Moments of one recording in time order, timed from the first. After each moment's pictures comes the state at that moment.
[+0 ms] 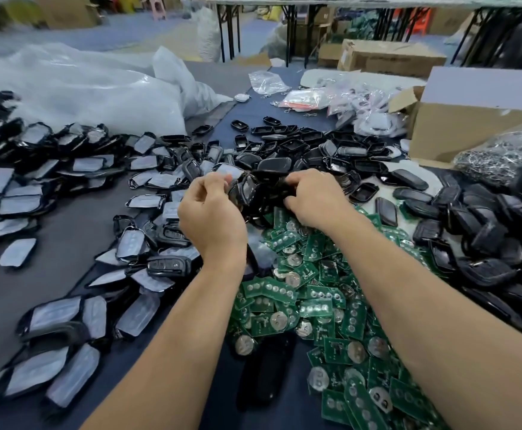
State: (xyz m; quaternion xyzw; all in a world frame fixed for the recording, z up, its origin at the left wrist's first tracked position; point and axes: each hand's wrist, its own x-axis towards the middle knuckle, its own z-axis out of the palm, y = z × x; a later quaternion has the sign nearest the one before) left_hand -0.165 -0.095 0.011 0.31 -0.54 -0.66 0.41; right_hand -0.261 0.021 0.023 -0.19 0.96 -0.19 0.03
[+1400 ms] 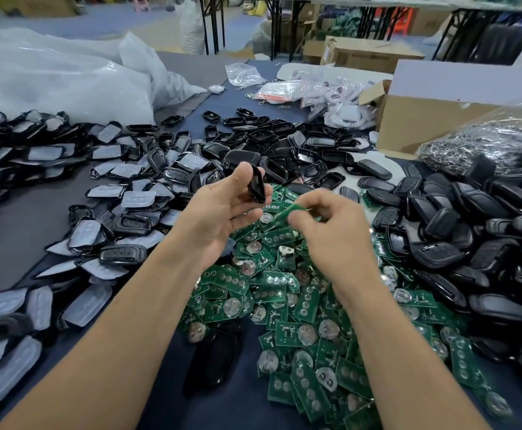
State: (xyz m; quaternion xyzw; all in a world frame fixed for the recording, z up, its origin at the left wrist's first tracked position) left_hand -0.158 -0.075 0.019 0.09 -0.59 -0.80 0.02; right_hand -0.161 0.103 0.017 -0.08 0.83 -0.56 -0.03
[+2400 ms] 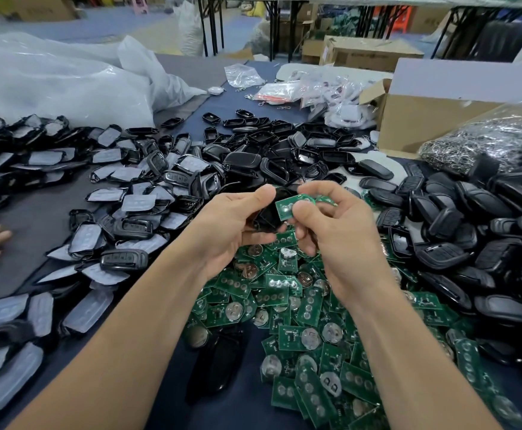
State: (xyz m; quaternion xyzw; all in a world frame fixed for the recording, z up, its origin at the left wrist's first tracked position) left_hand -0.155 -0.069 0.018 0.06 -0.63 -0.77 -0.07; right_hand -0.157 0.103 0.027 -0.07 0.63 -0.77 0.07
